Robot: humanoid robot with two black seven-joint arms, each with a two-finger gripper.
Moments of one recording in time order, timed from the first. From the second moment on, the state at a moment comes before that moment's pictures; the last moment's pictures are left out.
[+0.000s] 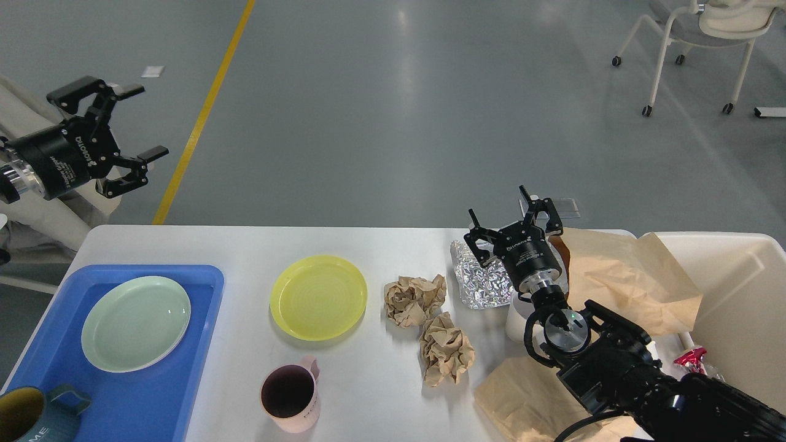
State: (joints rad) left arm -1.20 0.83 0.16 -0.72 -0.08 -0.79 -0.23; right arm 0.67 0.06 0.64 0.31 0.40 0.67 0.30
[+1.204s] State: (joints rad) left arm -1.79 0.58 1.27 -1.62 0.37 -0.40 -0.48; right arm 0.67 0.06 0.64 0.31 0.40 0.67 0.30
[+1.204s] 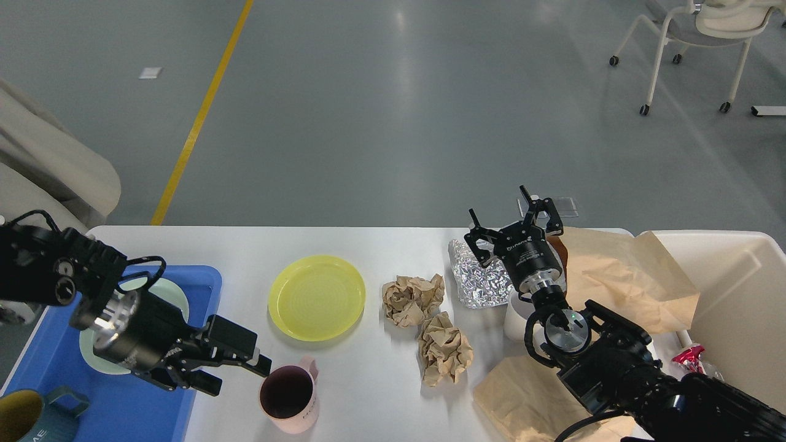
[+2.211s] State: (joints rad) left arm -1.50 0.35 1.12 -1.50 0.47 -0.05 -0.19; right arm 0.67 0.06 0.64 0.31 0.40 0.67 0.30
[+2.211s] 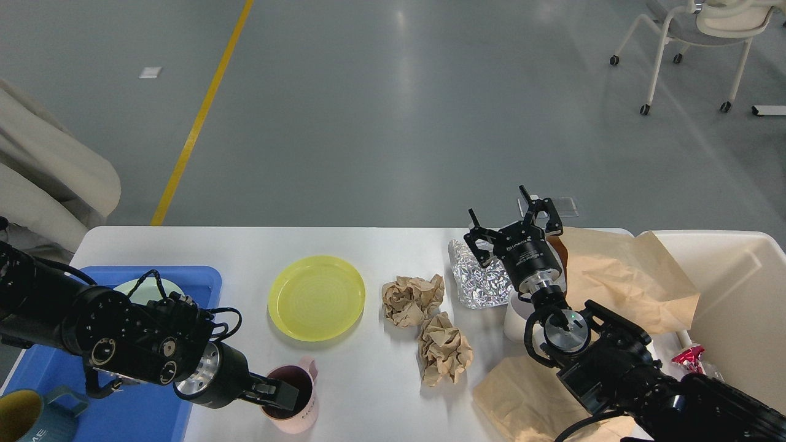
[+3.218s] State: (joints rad) left arm -1.90 0.74 1.14 -1.57 0.69 -0.47 -0.21; right arm 0.67 0.06 0.64 0.31 0.40 0.67 0.30
